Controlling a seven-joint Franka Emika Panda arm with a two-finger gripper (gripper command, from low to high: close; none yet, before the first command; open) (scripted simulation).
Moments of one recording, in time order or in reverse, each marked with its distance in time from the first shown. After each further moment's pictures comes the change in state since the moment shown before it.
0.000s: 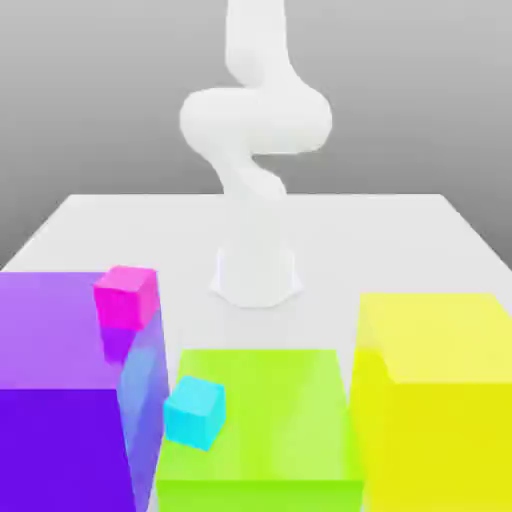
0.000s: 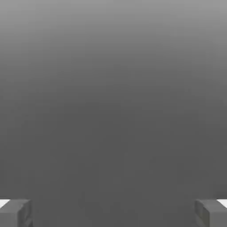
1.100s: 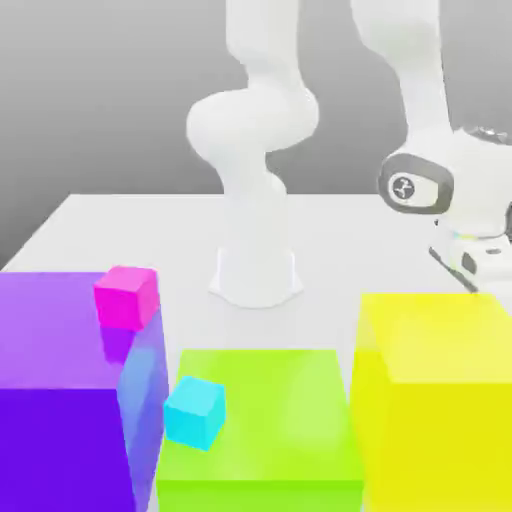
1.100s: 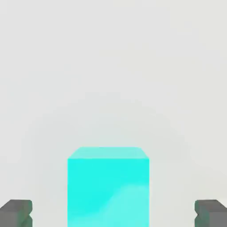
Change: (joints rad) arm 0.710 0.932 0.127 -0.468 -0.161 0.640 -0.622
